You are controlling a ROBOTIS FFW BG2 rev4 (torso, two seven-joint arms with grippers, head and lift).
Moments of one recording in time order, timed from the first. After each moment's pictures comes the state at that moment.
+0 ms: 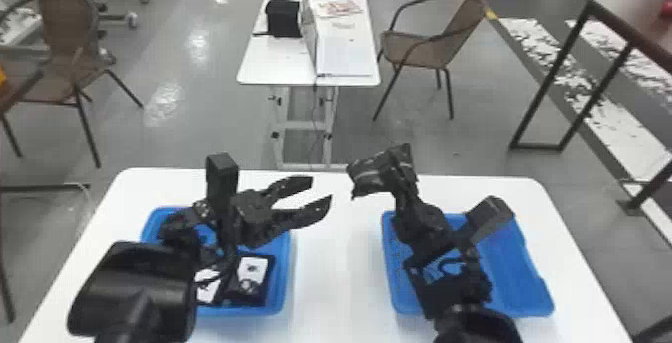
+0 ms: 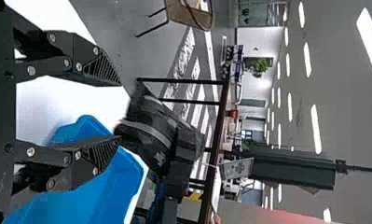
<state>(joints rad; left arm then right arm) -0.17 0.04 -0.07 -1.29 -0.05 0.05 -0.89 -0.01 -0.01 0.19 -1.31 -0.65 -0.27 0.27</state>
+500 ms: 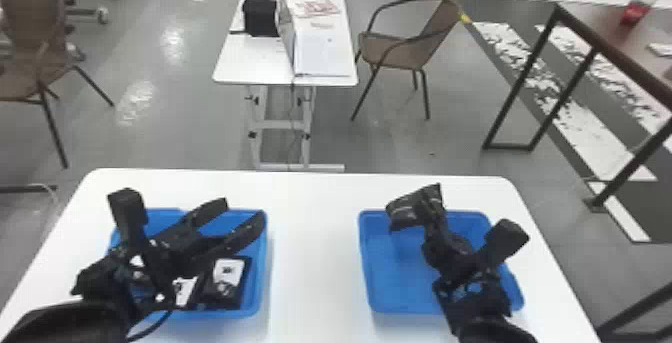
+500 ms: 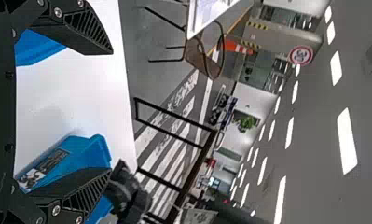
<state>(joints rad) -0.01 0.04 0.08 -1.40 0.20 0.21 -0.78 -0.05 -0.07 0.01 -1.10 -0.59 -0.25 0.24</state>
